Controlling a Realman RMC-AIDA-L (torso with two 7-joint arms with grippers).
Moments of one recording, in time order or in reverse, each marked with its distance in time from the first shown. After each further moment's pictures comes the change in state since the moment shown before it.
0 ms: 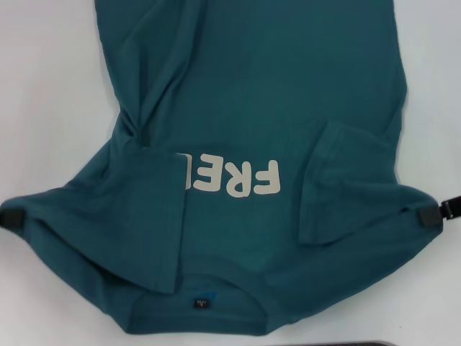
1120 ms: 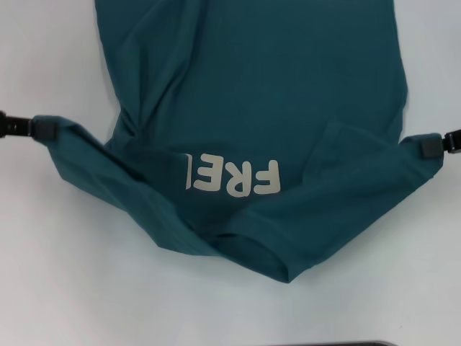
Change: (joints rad) left arm -0.179 -0.010 0.012 -0.012 -0.036 -0.090 -0.290; right arm 0.078 -0.026 0.125 -0.011 0.009 0.023 -0.010
